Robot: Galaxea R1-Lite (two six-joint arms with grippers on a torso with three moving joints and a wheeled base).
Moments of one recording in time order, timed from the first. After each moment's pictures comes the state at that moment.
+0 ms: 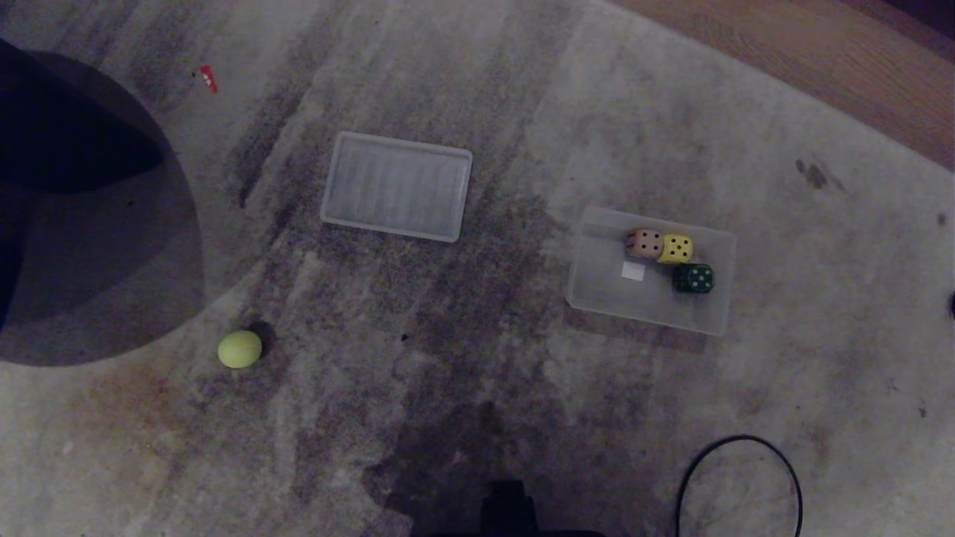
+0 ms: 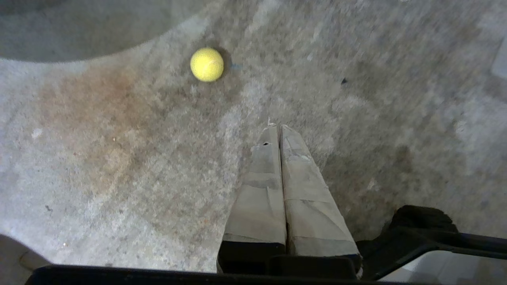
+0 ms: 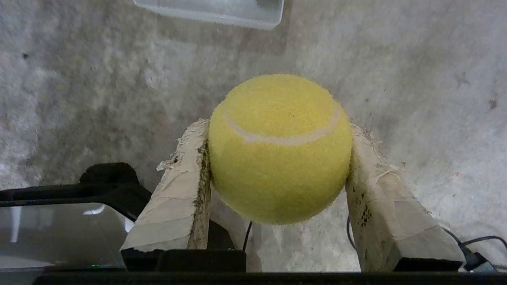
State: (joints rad) left arm 0.00 0.00 0.00 0.00 0.06 -0.08; right arm 0.00 0.00 -0.06 0.16 0.00 0.05
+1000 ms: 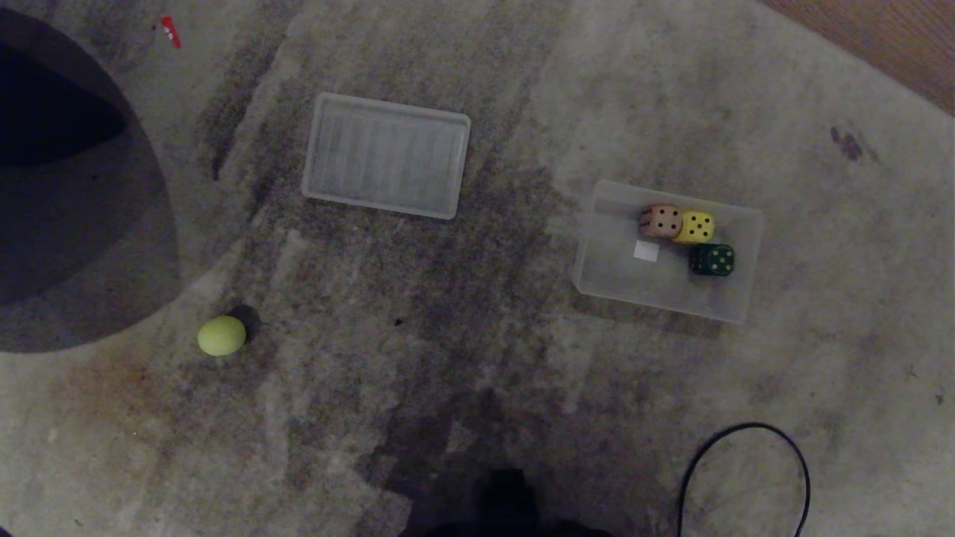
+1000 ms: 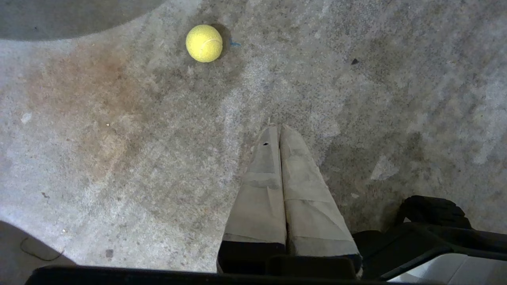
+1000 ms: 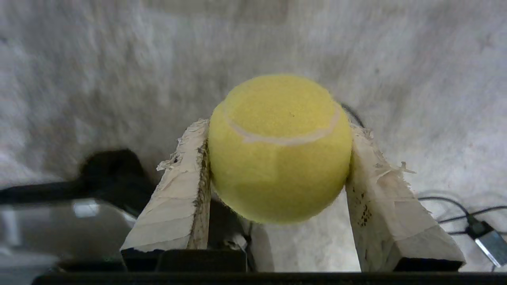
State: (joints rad) left arm 0.00 0.00 0.00 0.00 0.06 -0.09; right arm 0.00 0.03 -0.13 0.20 -0.01 0.08
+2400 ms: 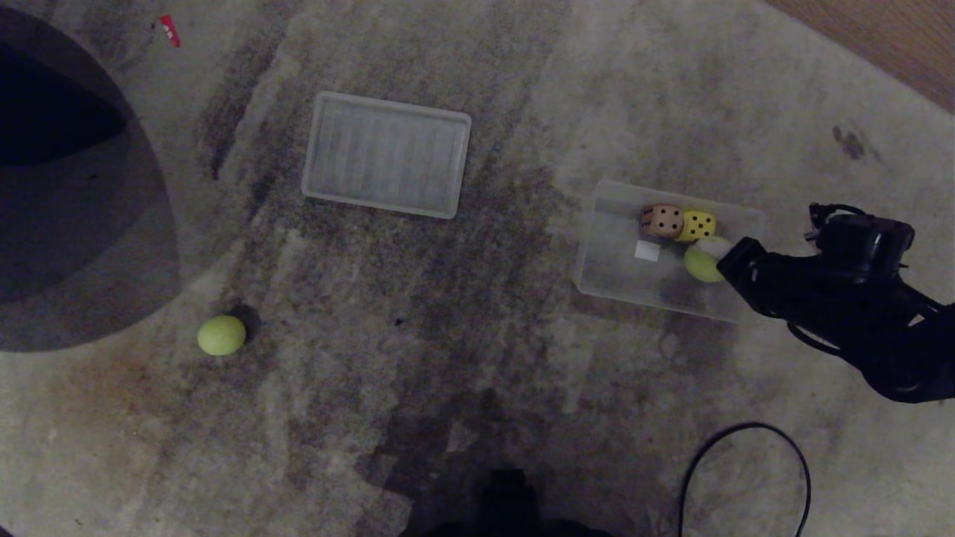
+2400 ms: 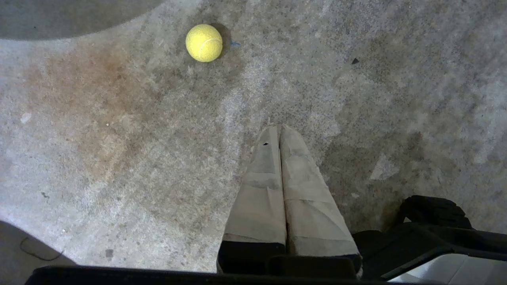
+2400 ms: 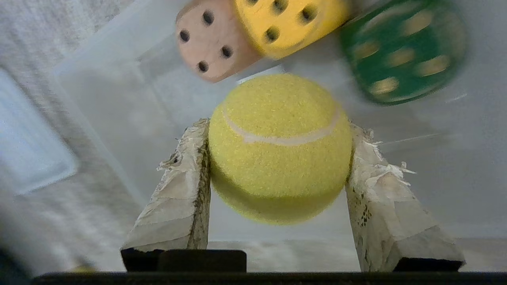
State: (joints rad) left arm 0.00 0.00 0.00 0.00 0.06 -0.09; right arm 0.04 1.92 -0.80 -1.01 0.14 0.72
